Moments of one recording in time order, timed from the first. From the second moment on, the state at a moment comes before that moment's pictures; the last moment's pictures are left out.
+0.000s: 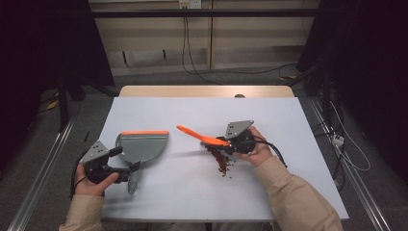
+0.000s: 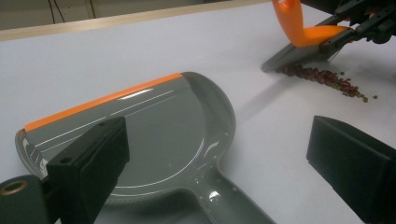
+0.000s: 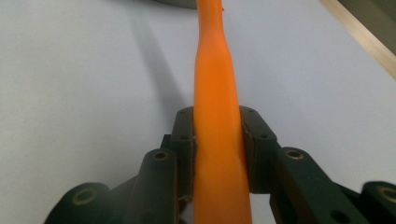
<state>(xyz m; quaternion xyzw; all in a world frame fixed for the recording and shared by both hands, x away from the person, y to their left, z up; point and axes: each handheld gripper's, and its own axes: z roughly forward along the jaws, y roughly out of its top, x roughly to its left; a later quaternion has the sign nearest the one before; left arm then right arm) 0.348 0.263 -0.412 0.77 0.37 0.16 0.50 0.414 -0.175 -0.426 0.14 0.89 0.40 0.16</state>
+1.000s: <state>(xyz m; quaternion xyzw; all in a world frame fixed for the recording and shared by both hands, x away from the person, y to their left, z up) 0.347 0.259 -0.411 0.77 0.36 0.15 0.50 0.381 -0.174 -0.425 0.14 0.89 0.42 0.13</state>
